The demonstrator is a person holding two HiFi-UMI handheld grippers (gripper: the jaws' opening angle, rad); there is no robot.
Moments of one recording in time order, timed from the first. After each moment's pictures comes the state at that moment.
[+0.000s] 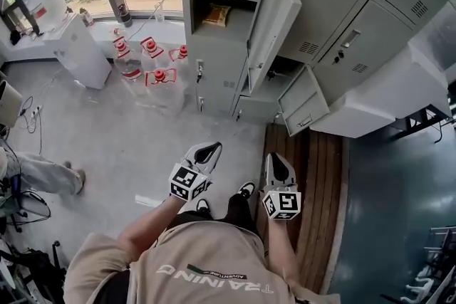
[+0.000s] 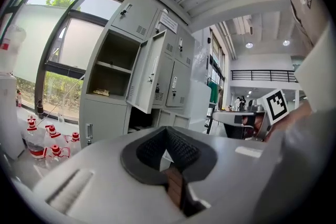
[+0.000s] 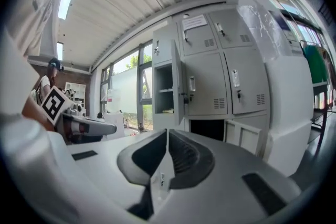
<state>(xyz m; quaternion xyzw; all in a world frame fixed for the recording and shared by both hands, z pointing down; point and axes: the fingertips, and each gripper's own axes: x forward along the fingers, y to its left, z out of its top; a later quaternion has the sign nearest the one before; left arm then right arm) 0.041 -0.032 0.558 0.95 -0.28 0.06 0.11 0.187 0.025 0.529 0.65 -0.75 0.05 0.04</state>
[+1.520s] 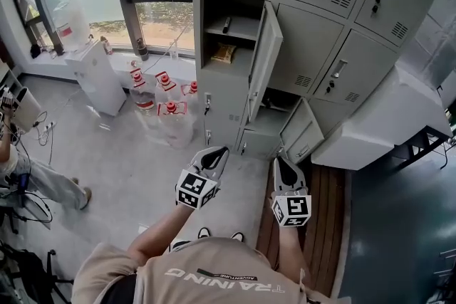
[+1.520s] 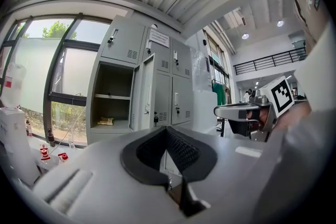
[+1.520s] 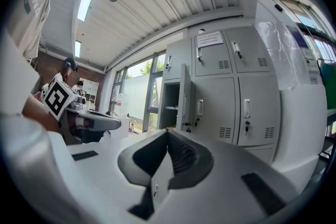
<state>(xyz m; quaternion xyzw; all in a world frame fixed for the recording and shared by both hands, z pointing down) 0.058 -0.027 0.451 0.94 -0.33 0.03 0.03 0.195 0.026 0.424 0.61 -0.79 -0.03 0.06</state>
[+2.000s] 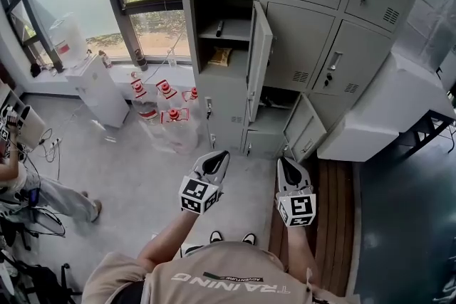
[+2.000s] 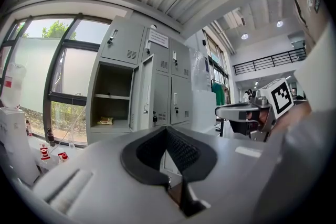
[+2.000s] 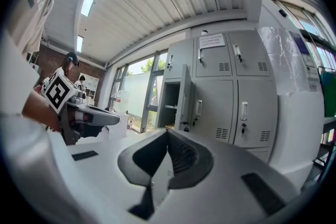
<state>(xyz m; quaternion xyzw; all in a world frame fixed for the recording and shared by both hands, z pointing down) 0.055 -0.017 0.451 0.94 -0.34 0.03 0.03 0.198 0.038 0.425 0.62 -0.78 -0.05 0.07</state>
